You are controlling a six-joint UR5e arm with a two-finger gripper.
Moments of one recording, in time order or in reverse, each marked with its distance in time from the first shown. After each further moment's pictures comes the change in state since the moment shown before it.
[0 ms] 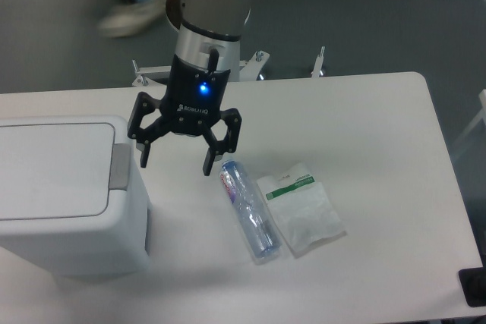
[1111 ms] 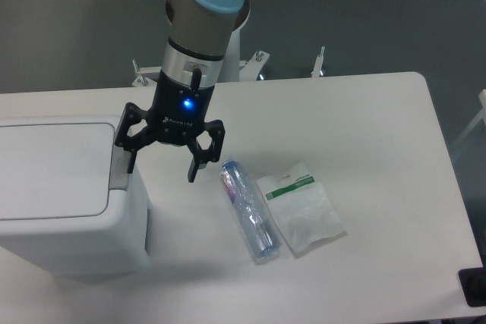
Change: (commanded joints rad) arm -0.018 0.003 -0.044 0.011 0.002 0.003
